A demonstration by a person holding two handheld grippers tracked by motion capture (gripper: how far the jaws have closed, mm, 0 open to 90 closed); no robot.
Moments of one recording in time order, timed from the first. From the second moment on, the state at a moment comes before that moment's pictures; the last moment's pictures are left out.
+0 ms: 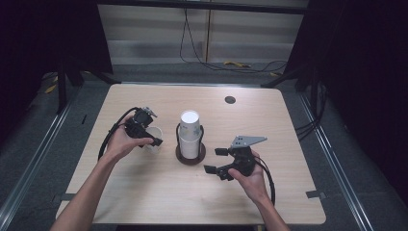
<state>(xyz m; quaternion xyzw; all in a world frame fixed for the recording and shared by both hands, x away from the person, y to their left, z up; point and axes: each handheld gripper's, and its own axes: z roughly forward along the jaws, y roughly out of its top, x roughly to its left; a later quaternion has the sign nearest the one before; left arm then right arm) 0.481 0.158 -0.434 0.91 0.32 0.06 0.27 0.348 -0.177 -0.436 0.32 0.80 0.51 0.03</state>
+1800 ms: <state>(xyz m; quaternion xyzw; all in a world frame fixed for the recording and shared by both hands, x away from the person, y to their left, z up) 0.400 0.173 -0.417 0.83 0.30 0.13 0.46 0.345 -0.180 -0.435 0.32 0.80 0.51 0.04</state>
